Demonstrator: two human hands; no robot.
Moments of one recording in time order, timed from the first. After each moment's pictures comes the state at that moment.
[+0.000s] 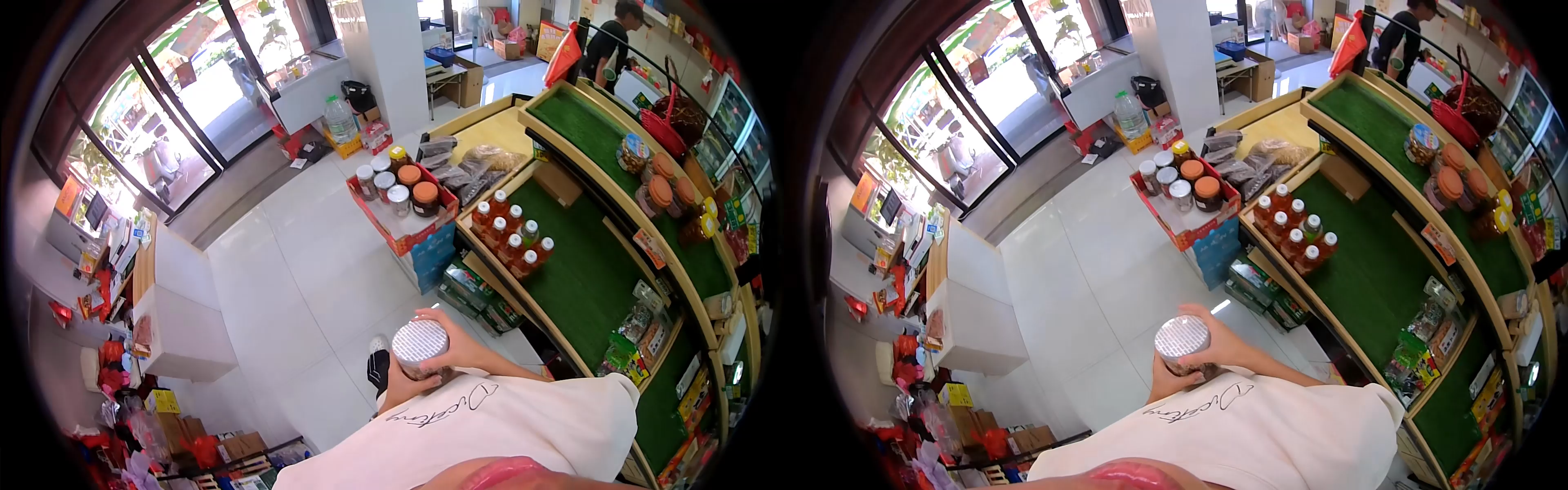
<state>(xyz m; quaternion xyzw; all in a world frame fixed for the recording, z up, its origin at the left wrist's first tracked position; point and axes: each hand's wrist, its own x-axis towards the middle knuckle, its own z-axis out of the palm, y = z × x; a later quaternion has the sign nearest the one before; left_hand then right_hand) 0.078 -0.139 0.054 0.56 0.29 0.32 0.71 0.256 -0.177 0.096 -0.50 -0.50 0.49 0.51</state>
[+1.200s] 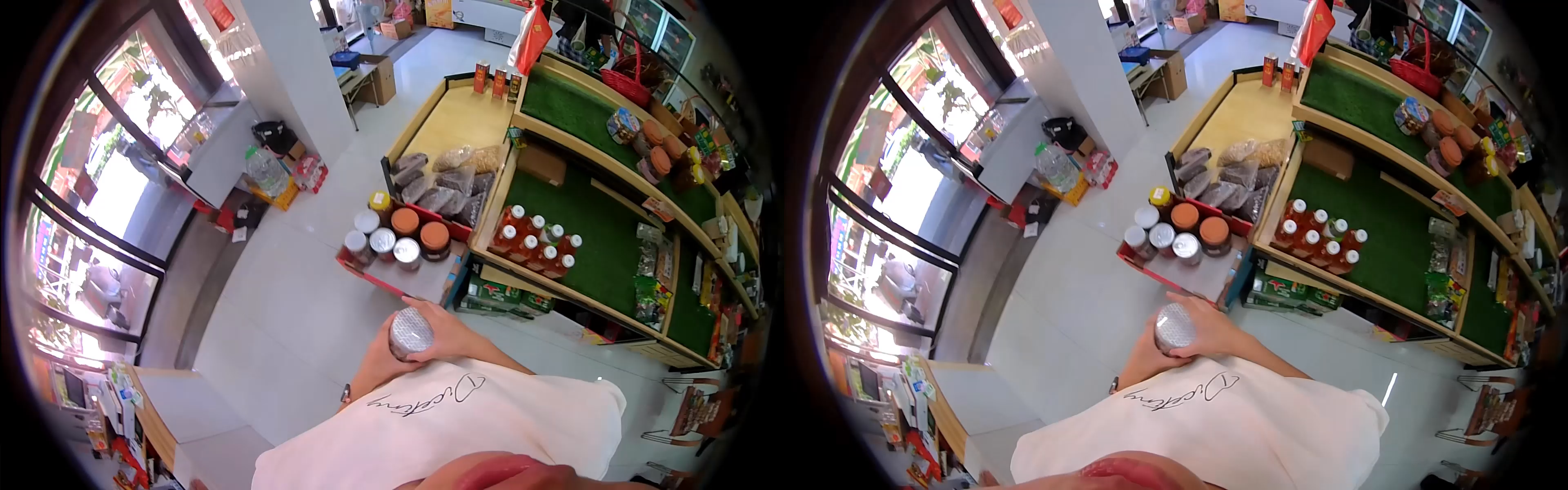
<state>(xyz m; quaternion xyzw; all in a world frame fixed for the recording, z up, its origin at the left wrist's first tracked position) 0.142 0.329 0.087 0.79 0.13 0.01 0.59 0.273 0.181 0.099 -0.73 -0.45 0.27 0.44</state>
